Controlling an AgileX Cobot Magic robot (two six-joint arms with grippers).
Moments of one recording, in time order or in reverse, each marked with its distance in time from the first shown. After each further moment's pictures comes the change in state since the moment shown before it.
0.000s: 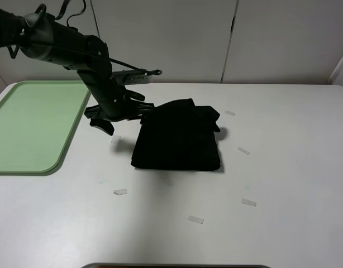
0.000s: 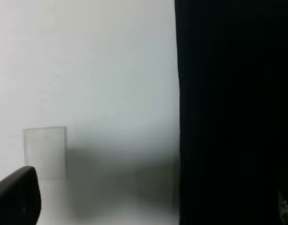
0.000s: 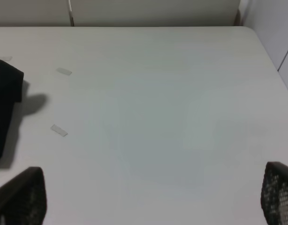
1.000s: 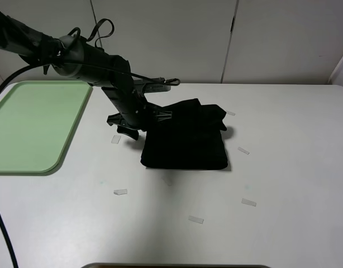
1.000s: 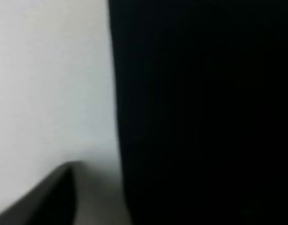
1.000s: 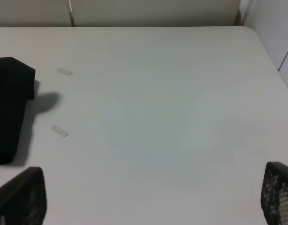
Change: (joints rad) left arm -0.076 0.117 -0.046 -0.044 -0.143 -0.002; right arm 0.000 0.000 0.000 0.002 0.000 0.000
